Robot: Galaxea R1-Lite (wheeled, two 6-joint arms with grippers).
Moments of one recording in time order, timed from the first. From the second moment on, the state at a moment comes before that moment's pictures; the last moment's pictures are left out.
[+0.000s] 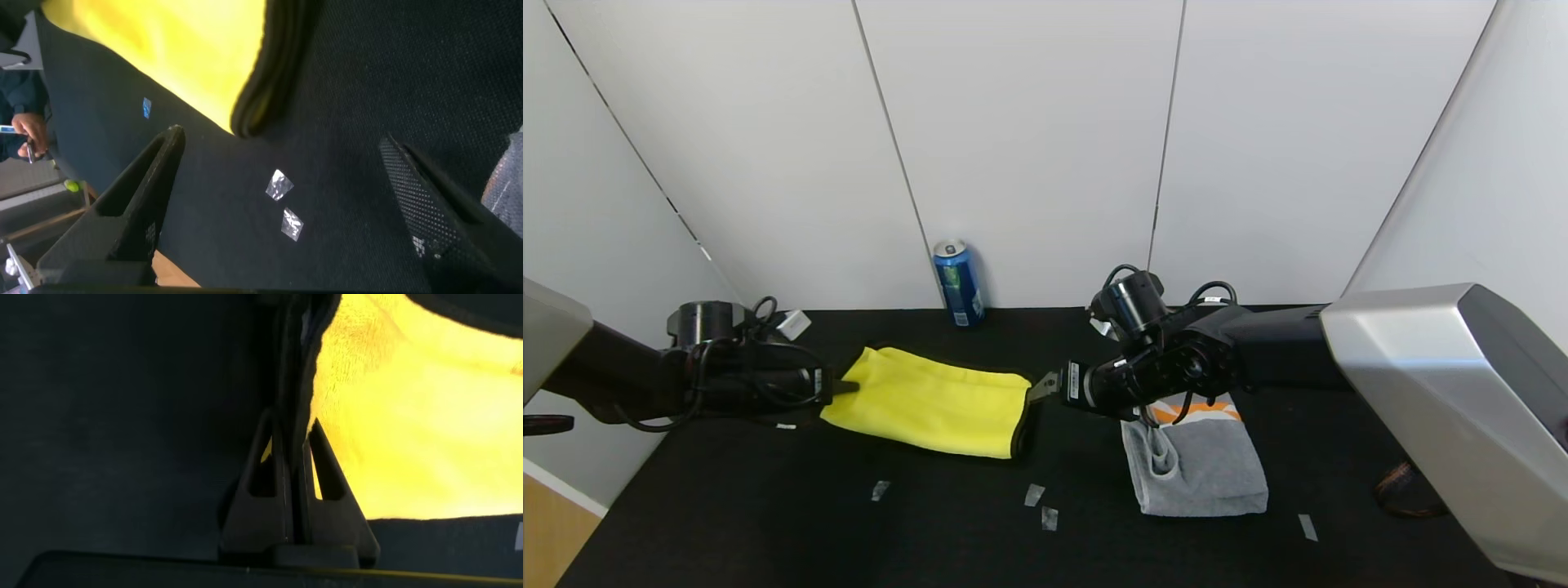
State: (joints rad) left arm 0.27 2.21 -1.23 -0.21 -0.55 0.06; right arm 0.62 2.40 -1.86 0.22 0.28 0.62
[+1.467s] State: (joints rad) left arm -0.05 2.01 -1.12 -0.18 -0.38 0.07; right arm 0.63 2.39 -1.84 0.22 0.28 0.63
